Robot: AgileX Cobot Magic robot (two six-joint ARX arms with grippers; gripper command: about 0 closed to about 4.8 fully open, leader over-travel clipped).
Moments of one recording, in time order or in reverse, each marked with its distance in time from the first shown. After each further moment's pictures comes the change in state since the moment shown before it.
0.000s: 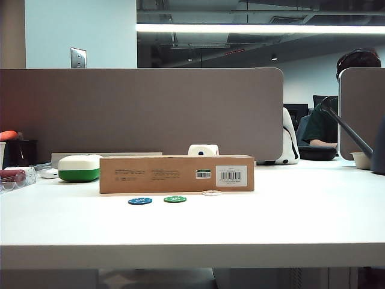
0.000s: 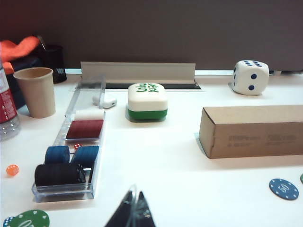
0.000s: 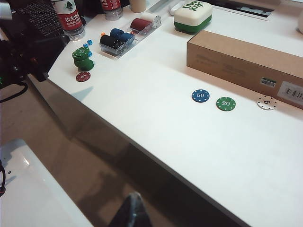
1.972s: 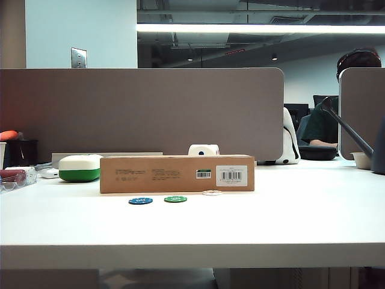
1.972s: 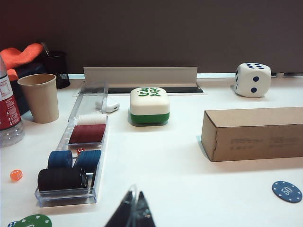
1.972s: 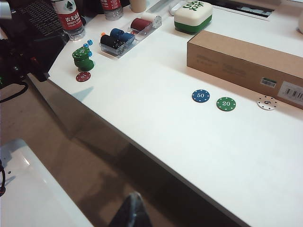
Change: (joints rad) left arm -0.042 0.000 0.000 0.014 -0.049 0.020; right arm 0.000 0.000 0.000 0.000 0.000 0.000
